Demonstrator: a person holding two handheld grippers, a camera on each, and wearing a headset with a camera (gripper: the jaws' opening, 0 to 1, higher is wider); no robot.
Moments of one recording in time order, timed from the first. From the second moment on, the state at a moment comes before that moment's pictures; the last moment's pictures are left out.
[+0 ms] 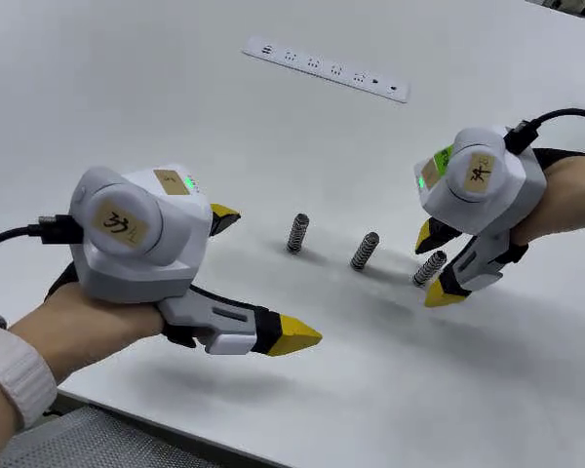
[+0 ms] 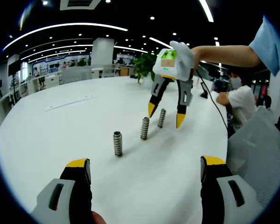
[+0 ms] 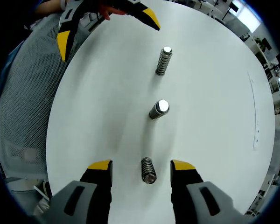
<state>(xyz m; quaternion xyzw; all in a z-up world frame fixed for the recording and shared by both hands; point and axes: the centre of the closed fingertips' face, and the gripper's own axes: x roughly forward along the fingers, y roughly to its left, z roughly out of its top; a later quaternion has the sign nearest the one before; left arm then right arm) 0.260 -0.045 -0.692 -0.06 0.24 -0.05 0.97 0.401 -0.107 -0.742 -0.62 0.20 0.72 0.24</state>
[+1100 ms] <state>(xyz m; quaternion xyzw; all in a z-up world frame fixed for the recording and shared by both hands) 0.257 -0.049 -0.693 -0.06 0.24 -0.05 0.97 0.381 -0.136 -0.709 -0.42 0.23 0.76 0.45</state>
